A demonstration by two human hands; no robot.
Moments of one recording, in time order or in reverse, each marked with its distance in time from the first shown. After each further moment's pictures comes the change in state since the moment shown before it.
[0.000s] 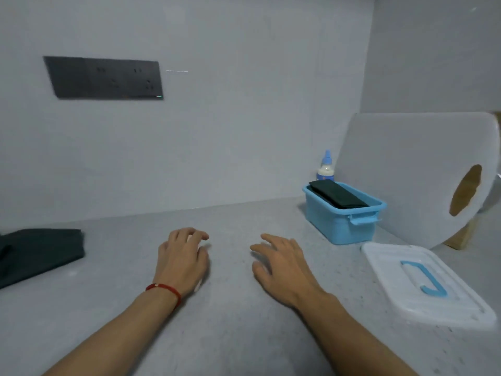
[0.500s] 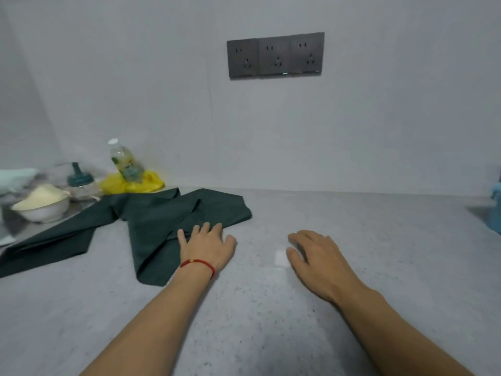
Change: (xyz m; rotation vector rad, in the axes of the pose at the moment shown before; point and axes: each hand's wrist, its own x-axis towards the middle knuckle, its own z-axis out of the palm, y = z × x) left_hand -0.077 -0.215 -0.132 0.366 -0.199 -0.587; right_hand 0.043 -0.207 0.112 0.152 -0.221 -0.201
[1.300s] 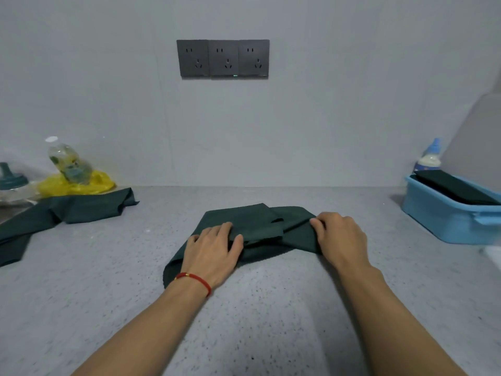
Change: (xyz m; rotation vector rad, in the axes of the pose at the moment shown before) left_hand -0.059 0.076 0.012 -0.131 0.168 0.365; right_hand -0.032 0.069 -0.074 -0.190 0.426 0.374
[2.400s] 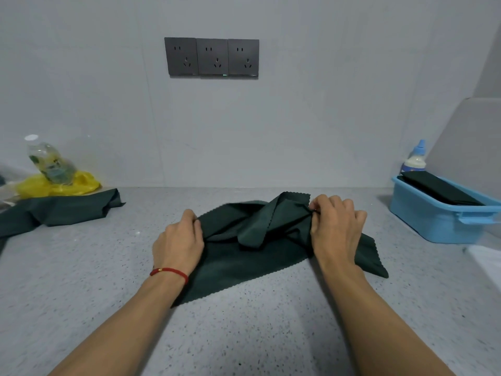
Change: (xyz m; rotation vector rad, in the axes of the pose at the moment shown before) left_hand 0.012 -0.017 -0.013 -0.123 0.278 -0.183; right_hand 0.001 -0.006 -0.005 -0.012 0.394 -0.038
